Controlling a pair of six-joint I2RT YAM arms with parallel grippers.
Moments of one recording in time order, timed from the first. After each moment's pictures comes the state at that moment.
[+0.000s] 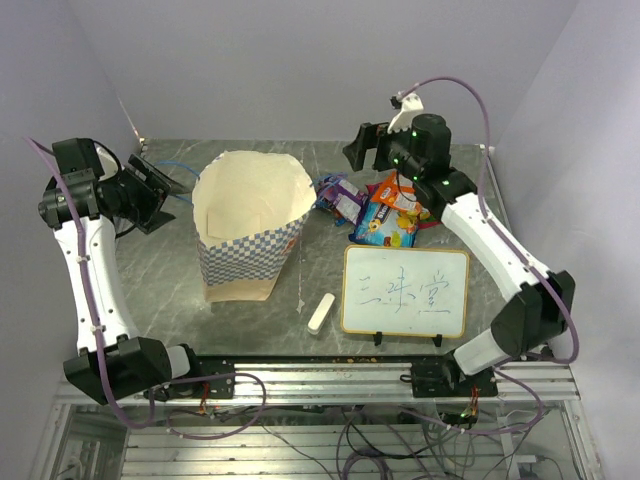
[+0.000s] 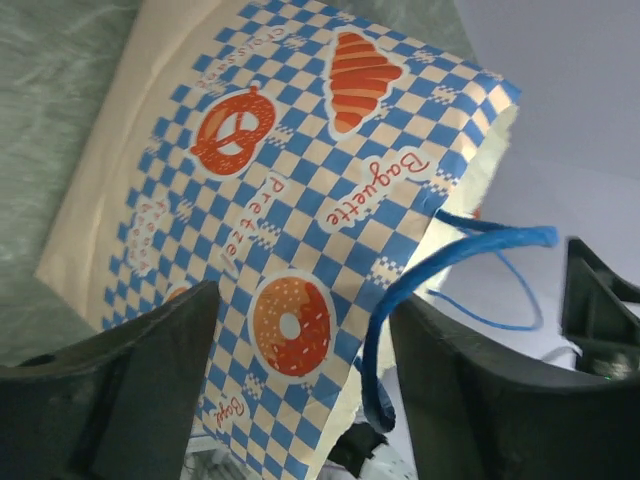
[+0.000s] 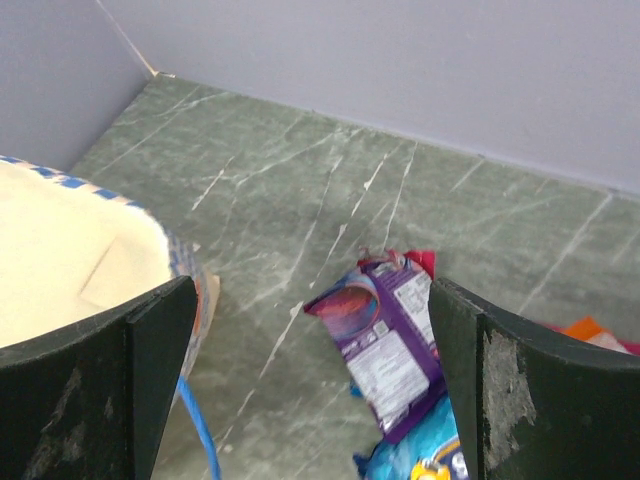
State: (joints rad) left arm 0.36 1.27 1.52 -1.11 0.54 -0.67; right arm 0.42 1.55 1.44 -0.09 -0.12 0.19
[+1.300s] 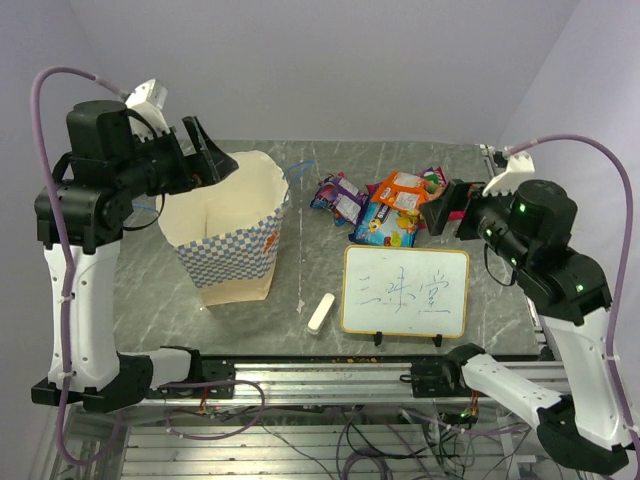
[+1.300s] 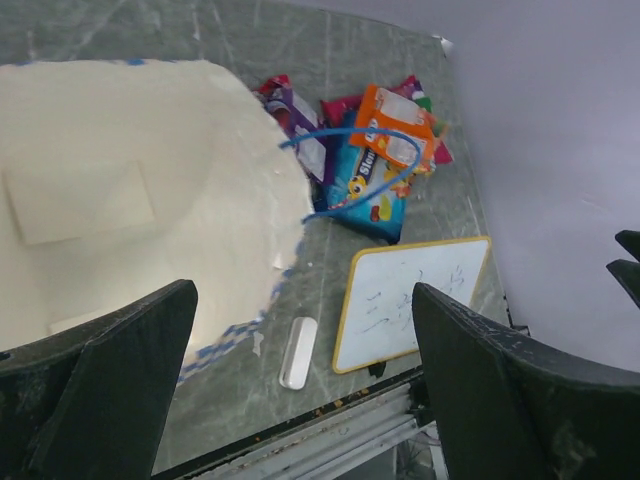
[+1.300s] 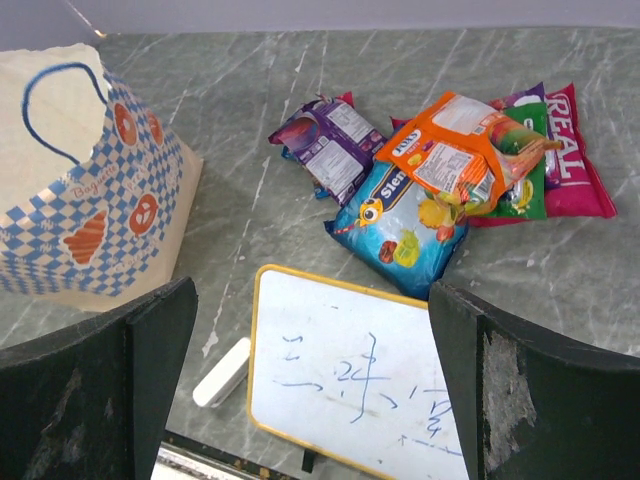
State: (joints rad) left arm -0.12 1.25 2.01 -1.18 0.34 -0.42; right arm 0.42 0.91 1.47 -0.87 0.08 0.26
